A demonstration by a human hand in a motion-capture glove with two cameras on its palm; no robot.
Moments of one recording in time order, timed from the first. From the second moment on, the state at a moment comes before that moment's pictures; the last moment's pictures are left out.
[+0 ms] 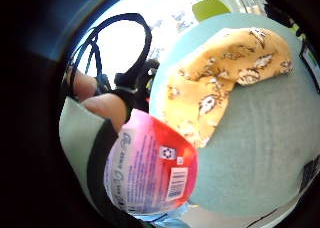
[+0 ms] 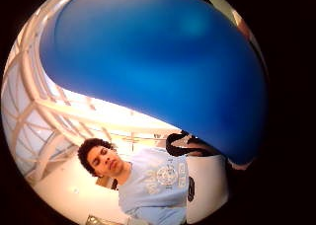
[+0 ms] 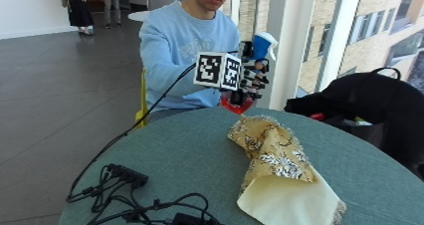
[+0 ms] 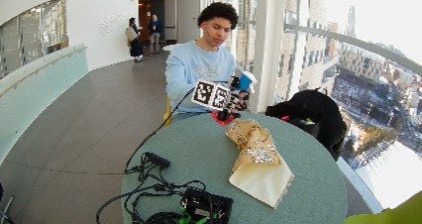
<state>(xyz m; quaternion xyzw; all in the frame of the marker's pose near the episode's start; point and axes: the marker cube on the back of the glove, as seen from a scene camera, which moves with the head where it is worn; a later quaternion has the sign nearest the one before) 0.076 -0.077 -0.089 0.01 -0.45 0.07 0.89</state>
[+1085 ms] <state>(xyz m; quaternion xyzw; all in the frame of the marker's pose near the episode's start) -0.051 -0.151 0.056 0.06 -0.52 0.00 0.85</state>
